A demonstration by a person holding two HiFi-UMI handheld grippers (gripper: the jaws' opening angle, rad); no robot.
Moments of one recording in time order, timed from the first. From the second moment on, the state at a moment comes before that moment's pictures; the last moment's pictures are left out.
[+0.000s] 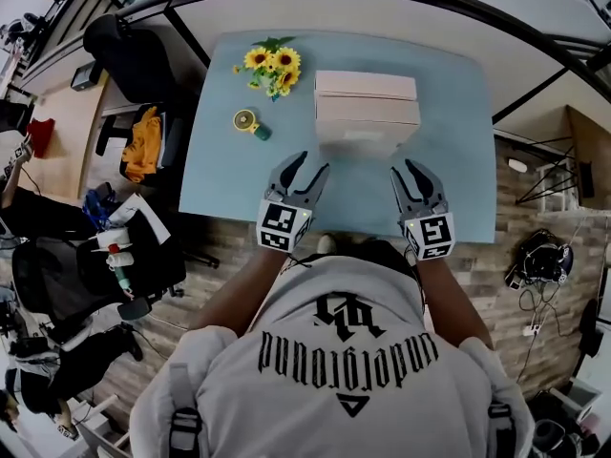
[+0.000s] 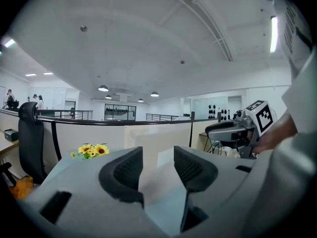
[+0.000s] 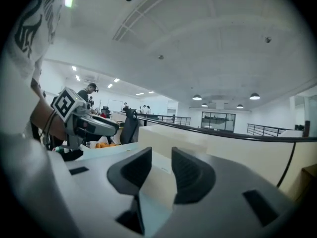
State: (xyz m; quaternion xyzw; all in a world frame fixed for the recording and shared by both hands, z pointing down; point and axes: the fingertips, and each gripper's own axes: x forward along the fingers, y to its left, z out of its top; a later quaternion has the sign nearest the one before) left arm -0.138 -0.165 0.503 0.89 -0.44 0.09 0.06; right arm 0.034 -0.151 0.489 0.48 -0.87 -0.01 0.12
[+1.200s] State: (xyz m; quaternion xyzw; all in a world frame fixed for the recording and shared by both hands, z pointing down) left arm -0.013 0.135 0.429 0.90 -0.43 0.04 0.05; right arm 0.151 0.144 0.422 0.36 -0.93 -0.02 0.07
